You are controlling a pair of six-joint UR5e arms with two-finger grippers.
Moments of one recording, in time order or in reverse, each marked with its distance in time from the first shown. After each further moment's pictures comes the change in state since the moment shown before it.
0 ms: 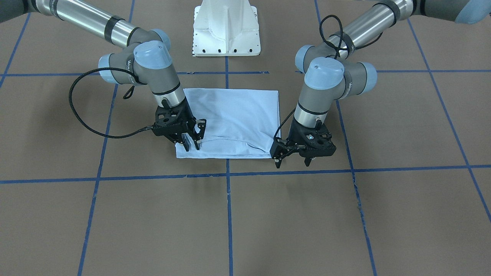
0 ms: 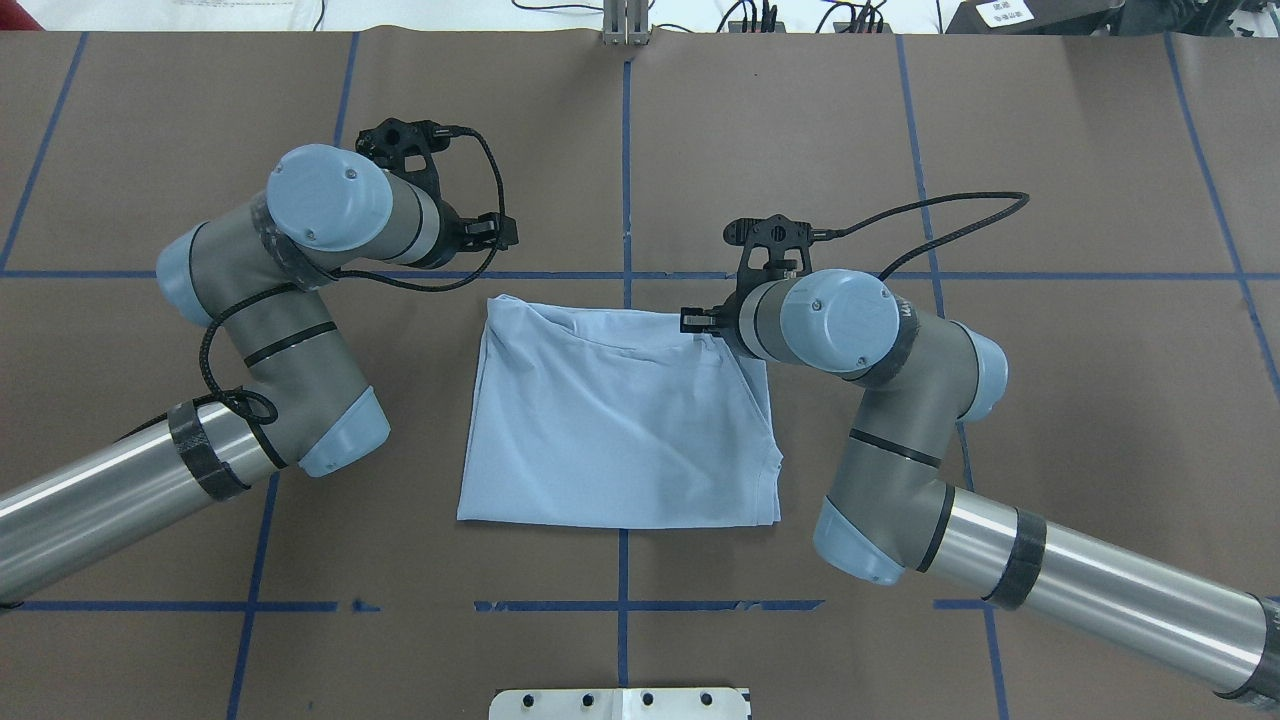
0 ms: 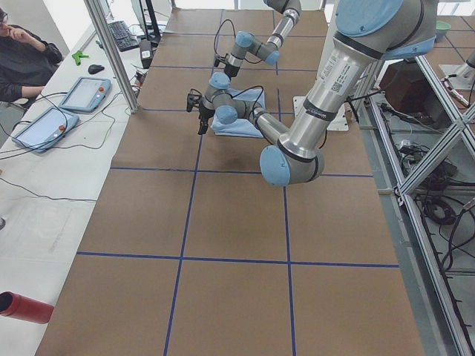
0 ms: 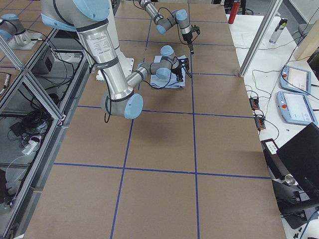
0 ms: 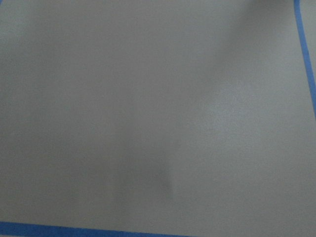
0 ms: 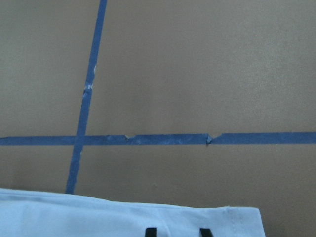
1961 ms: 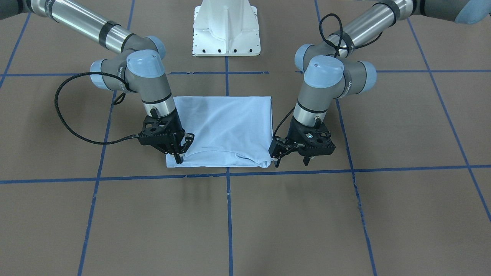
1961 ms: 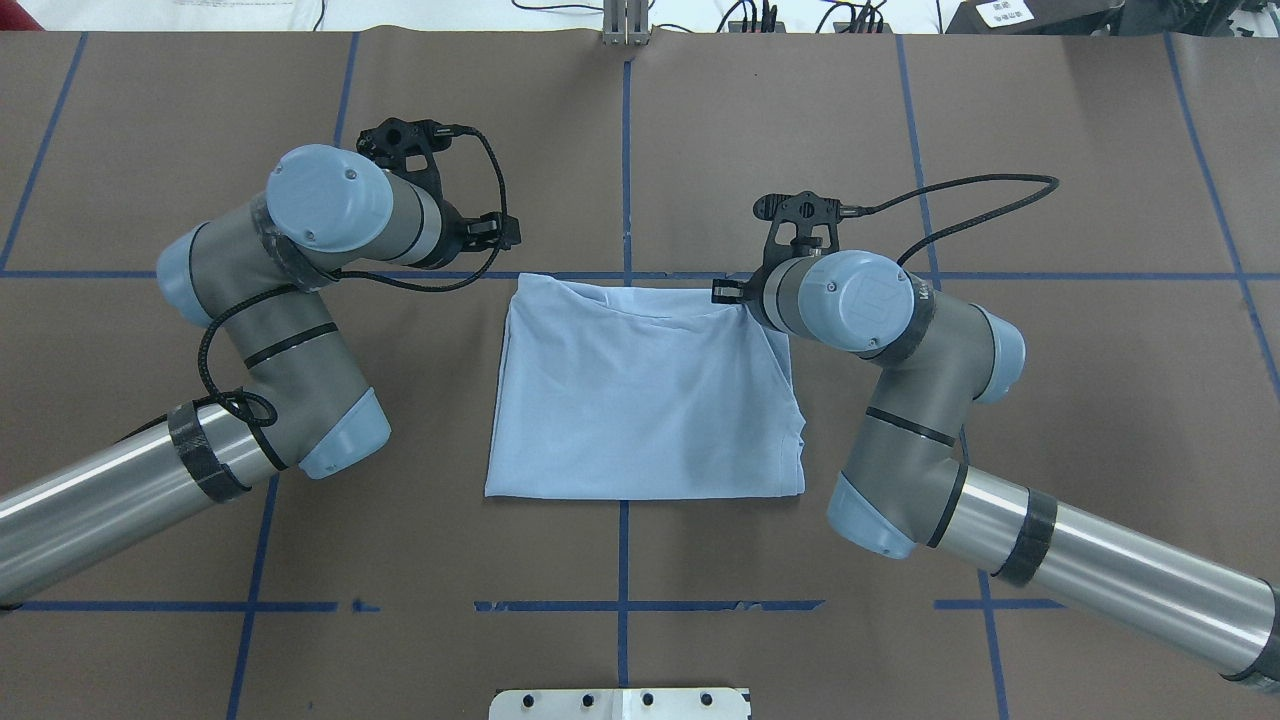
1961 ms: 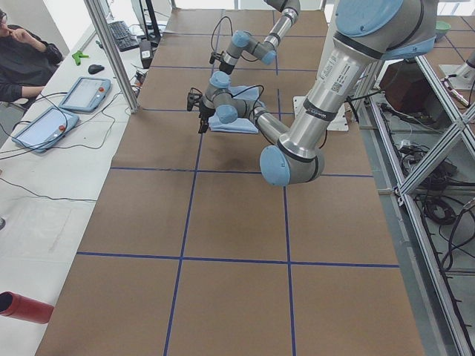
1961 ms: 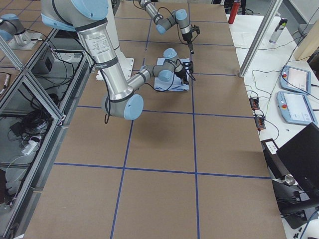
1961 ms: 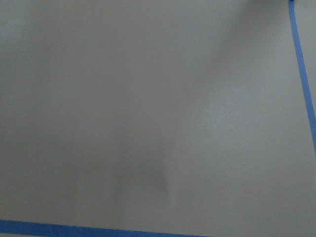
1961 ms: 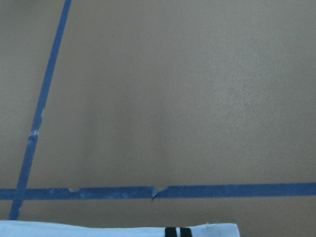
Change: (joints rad) left arm 0.003 0.000 -0.008 -0.002 0.000 -0.008; right arm 0.049 -0.006 -0.034 -0.015 -0.055 -0.014
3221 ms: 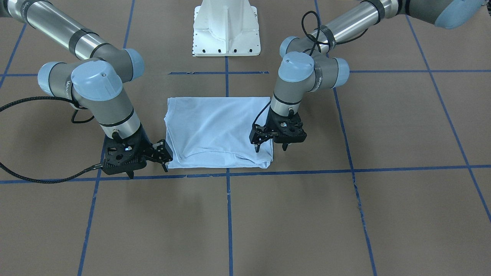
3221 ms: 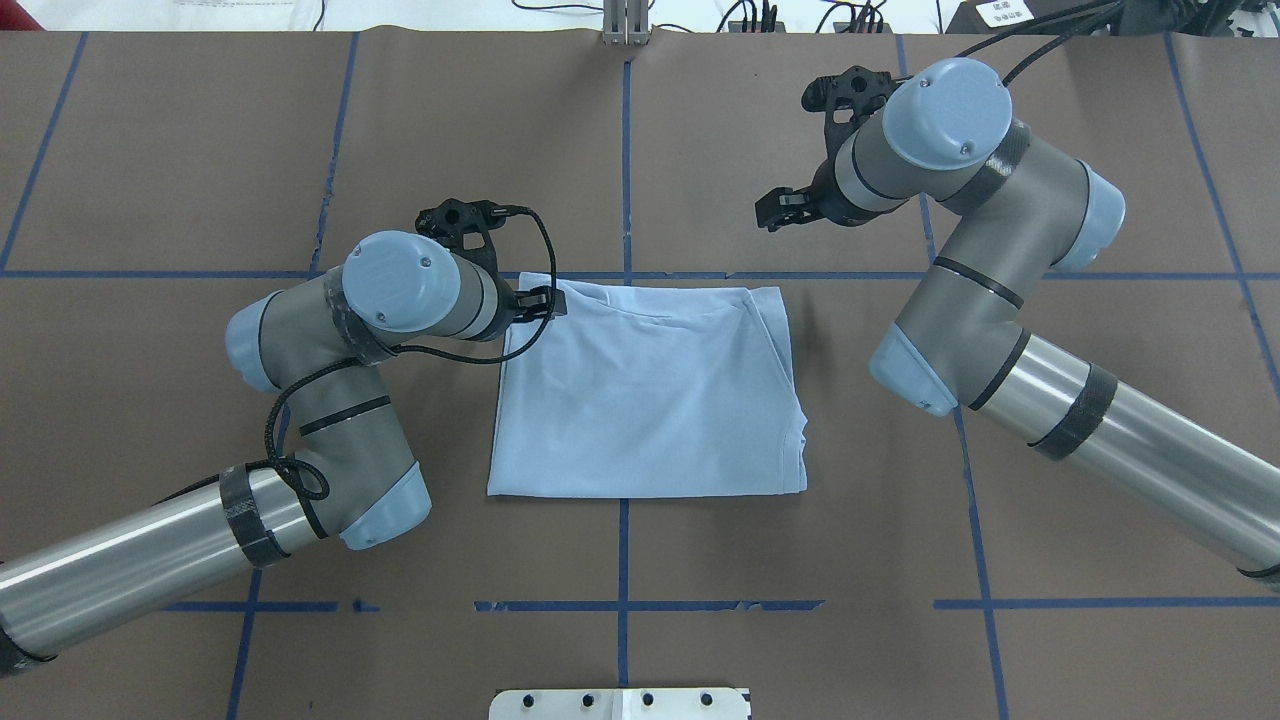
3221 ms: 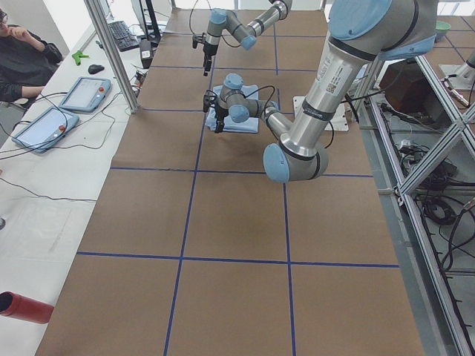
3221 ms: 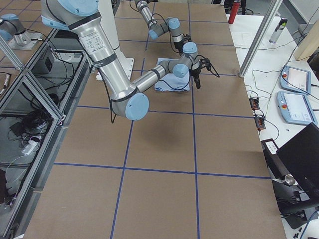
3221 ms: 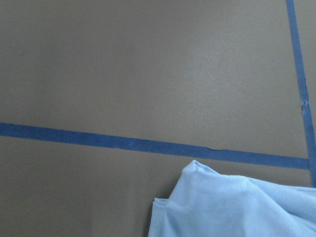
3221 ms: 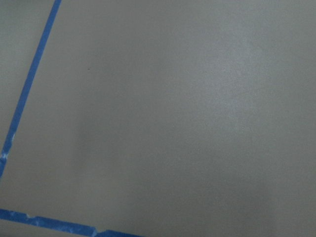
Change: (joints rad) left arm 0.119 -0.022 0.027 0.015 0.030 -0.072; right arm 0.215 0.039 0.007 -0.154 0.313 -0.316
